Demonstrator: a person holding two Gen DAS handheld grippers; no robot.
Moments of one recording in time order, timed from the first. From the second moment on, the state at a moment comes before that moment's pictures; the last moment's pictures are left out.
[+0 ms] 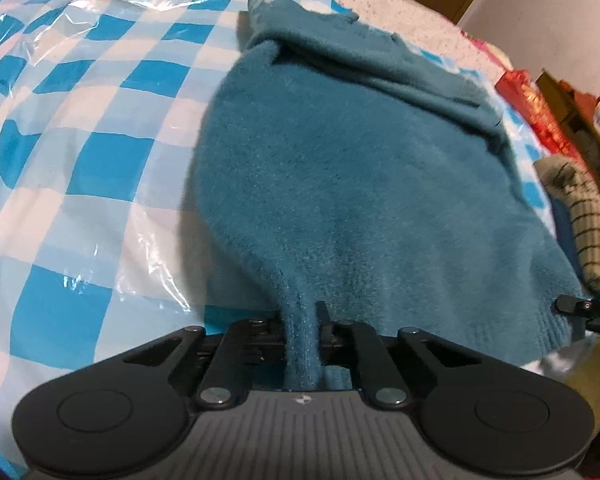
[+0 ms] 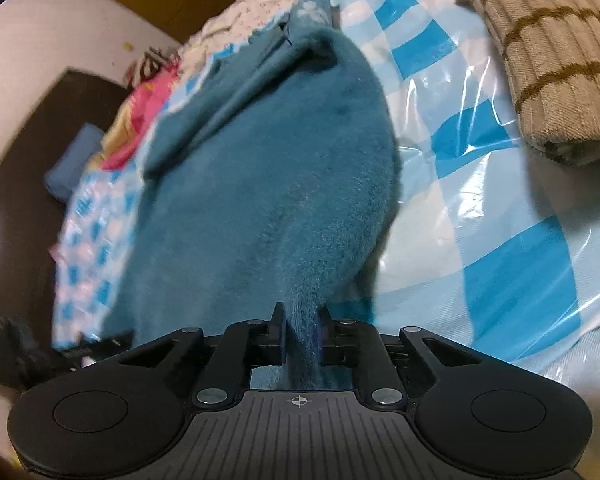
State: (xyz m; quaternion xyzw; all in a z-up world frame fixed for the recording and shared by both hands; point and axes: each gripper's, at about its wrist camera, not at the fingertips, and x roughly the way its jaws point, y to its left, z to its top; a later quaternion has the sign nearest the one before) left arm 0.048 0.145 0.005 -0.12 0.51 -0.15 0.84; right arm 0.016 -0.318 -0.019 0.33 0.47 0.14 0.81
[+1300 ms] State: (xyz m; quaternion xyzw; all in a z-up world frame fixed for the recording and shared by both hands) left arm 0.287 0.132 0.035 -0.26 0.37 -0.13 0.88; right arm 0.247 -0.335 0.041 0.40 0.30 0.08 0.86
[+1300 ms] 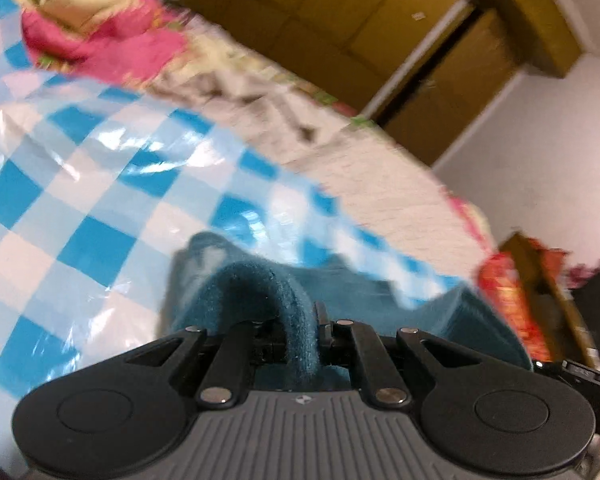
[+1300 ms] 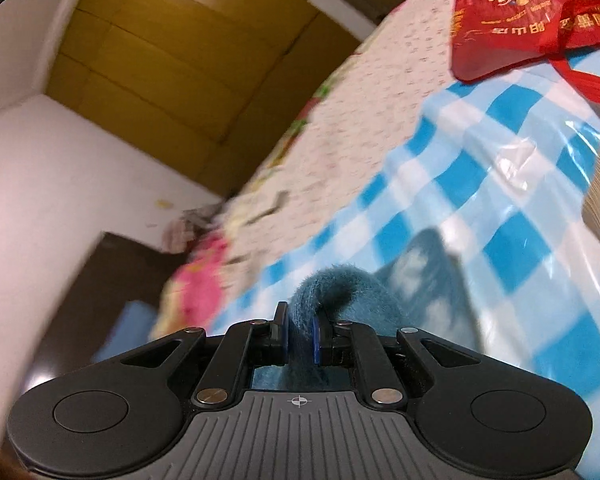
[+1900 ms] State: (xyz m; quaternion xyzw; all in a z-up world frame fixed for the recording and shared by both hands) left arm 0.306 0.145 0.022 -0.35 0.39 -0.10 0.85; right arm 0.270 -0.342 0.036 0.44 0.29 0.08 0.85
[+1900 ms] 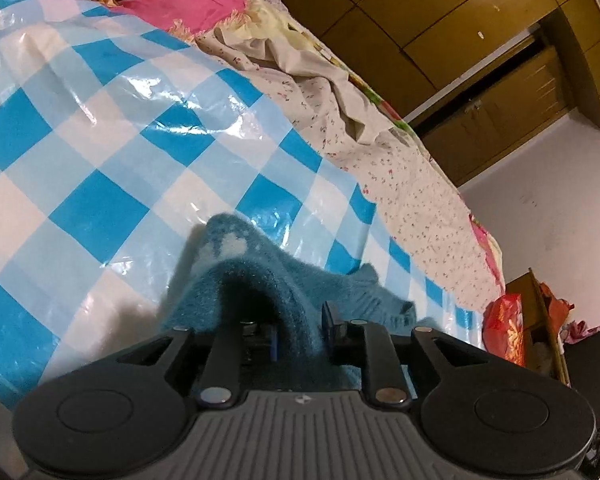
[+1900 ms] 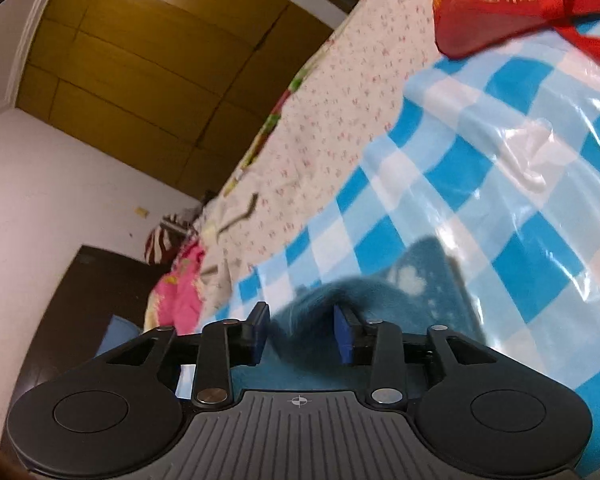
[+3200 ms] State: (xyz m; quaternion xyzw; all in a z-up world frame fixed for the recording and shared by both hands) left arm 0.217 0.153 -0.016 -0.21 0.41 -0.02 0.89; right arm 0.200 -0.344 -0.026 0.32 0.39 0.04 0.86
